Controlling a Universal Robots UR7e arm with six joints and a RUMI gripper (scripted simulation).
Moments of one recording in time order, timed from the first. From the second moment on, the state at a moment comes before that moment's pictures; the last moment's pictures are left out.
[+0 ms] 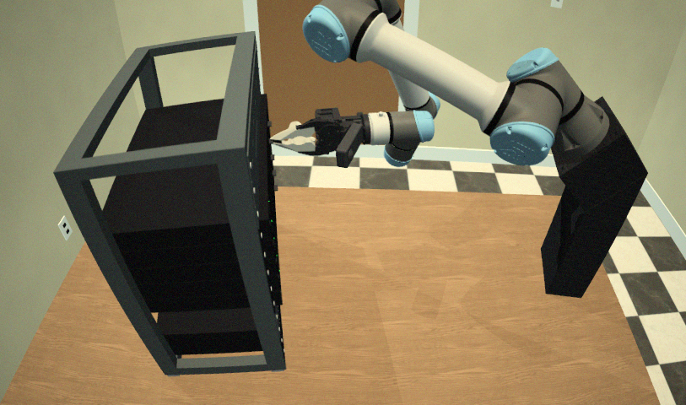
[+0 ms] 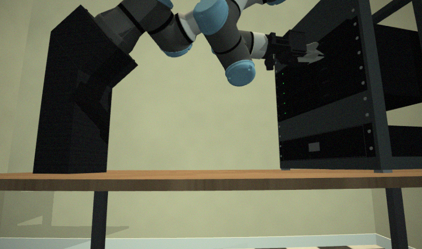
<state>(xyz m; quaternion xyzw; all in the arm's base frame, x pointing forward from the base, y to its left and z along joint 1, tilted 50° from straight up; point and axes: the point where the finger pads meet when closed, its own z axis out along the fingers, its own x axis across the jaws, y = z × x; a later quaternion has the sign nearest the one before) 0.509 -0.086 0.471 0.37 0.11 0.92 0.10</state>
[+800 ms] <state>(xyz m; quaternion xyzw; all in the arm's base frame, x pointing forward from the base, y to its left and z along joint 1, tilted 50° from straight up) 0.506 -0.086 0.467 0.37 0.11 0.92 0.10</state>
